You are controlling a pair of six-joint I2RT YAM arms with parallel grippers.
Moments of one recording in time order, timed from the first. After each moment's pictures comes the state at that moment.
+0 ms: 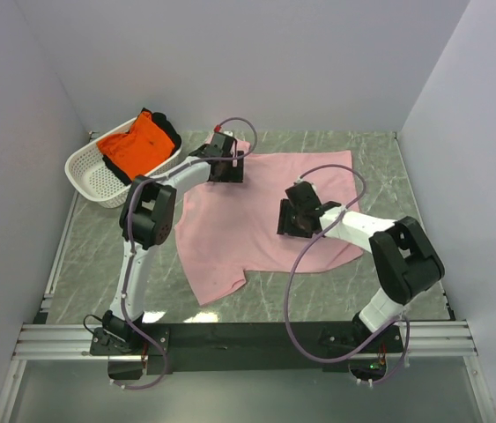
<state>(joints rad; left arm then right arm) -0.45 2.31 1.82 -0.37 -0.15 -0.34 0.51 1.63 0.90 -0.27 0.10 0.58</state>
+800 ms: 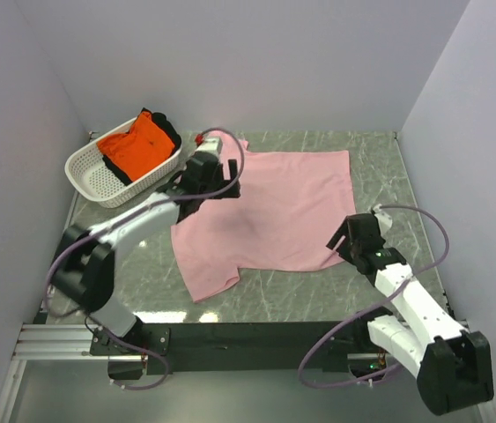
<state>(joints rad) -0.56 1.68 1.23 -0.15 -0.18 -0.42 0.23 0.93 0.49 -0.44 0.27 0.73</state>
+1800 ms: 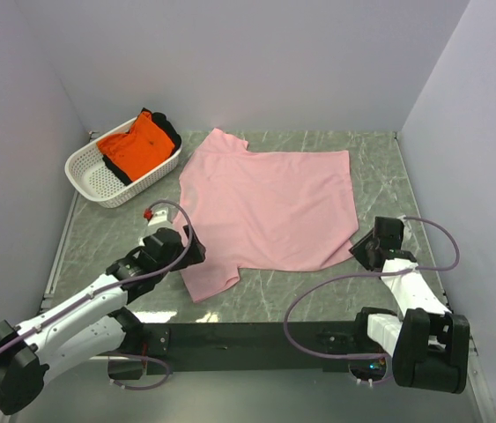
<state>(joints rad) -0.68 0.87 0.45 -0.28 -0.32 -0.81 -0.15 1.03 0.41 -0.31 0.04 0.72</state>
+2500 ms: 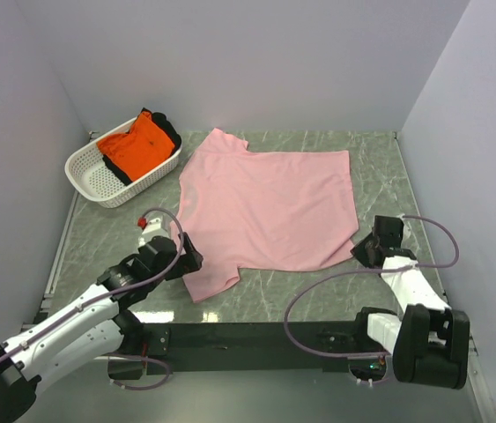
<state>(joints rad) -0.70 0.74 0.43 -0.42 -0.30 -0.87 -0.15 1.08 0.42 -0.31 0.04 0.70</state>
